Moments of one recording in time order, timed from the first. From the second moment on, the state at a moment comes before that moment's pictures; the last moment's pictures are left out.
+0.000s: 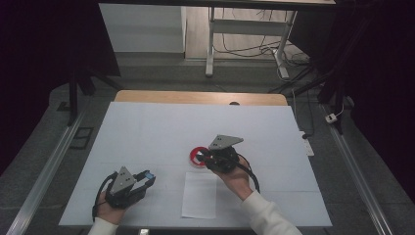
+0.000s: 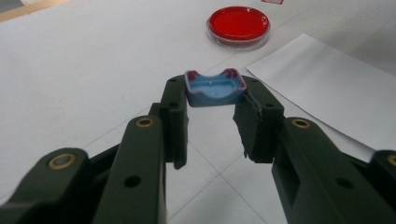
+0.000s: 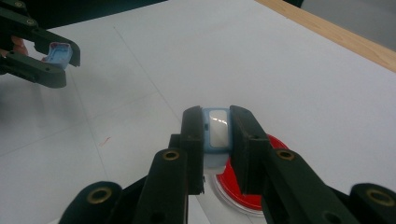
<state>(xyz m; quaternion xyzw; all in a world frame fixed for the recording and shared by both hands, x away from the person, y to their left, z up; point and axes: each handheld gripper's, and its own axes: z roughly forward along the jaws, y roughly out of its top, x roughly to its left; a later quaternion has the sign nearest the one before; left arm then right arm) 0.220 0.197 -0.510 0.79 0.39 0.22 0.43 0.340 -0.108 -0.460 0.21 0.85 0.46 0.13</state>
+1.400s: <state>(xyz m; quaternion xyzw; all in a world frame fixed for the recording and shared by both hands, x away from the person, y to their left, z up) 0.220 0.195 -0.511 0.79 0.38 0.23 0.43 0.333 -0.109 -0.460 0.20 0.86 0.46 0.13</state>
